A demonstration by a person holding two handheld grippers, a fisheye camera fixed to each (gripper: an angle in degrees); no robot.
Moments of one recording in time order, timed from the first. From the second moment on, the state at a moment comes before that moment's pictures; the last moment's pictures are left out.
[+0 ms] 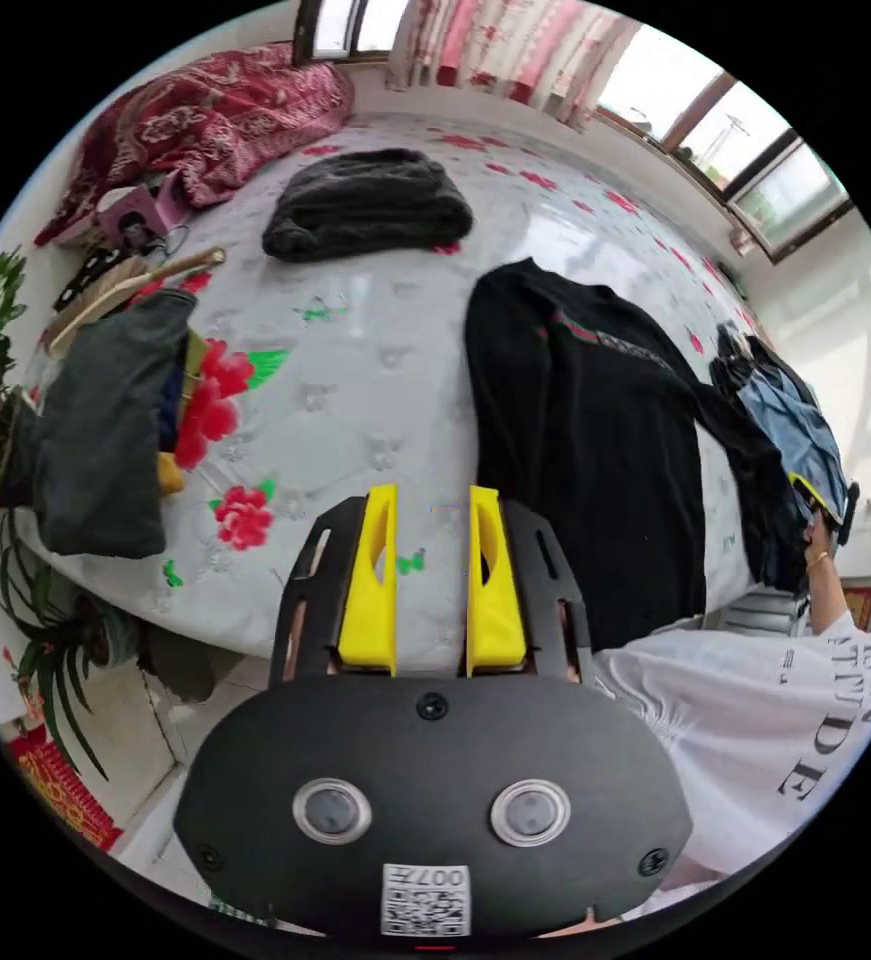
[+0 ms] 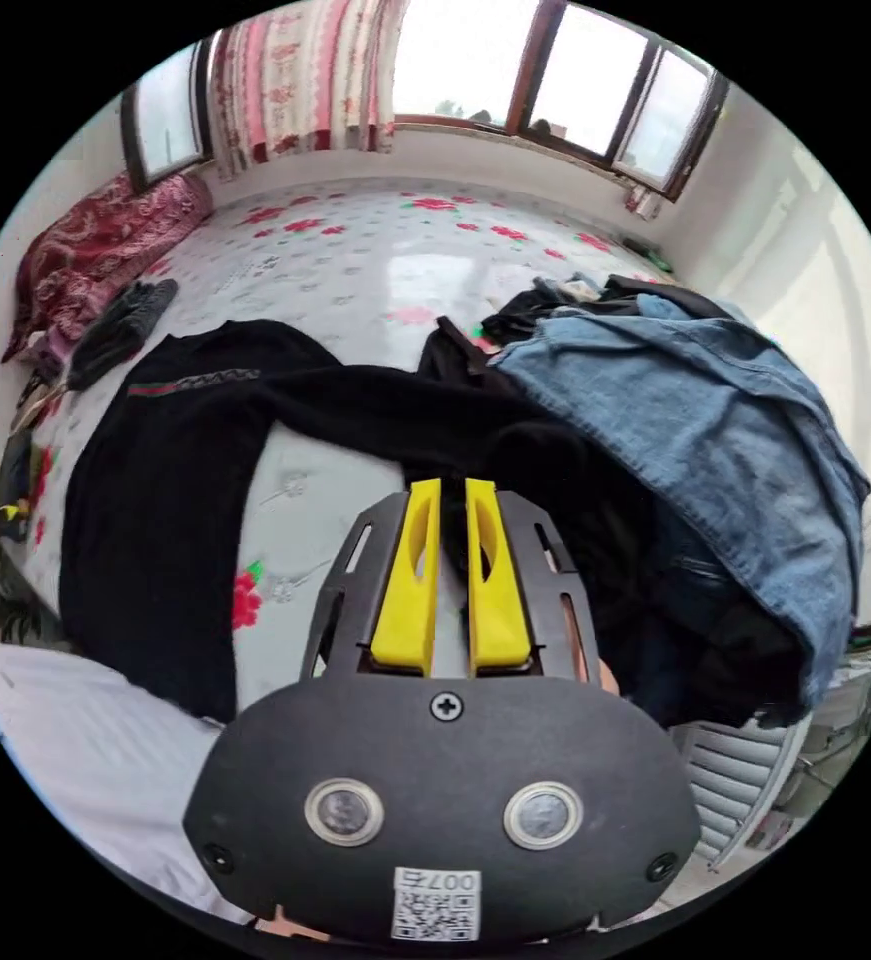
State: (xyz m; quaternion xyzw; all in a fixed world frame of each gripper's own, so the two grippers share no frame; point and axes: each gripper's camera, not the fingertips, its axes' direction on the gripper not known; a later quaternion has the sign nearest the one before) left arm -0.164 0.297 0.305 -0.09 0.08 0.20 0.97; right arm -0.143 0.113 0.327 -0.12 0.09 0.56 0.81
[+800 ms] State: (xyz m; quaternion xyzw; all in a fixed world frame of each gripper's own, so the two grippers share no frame) left arm -0.311 0.308 0.262 -0.03 -0.18 0.12 0.98; right arm -0.284 0.112 0.346 -0.16 -0.16 0.54 0.81
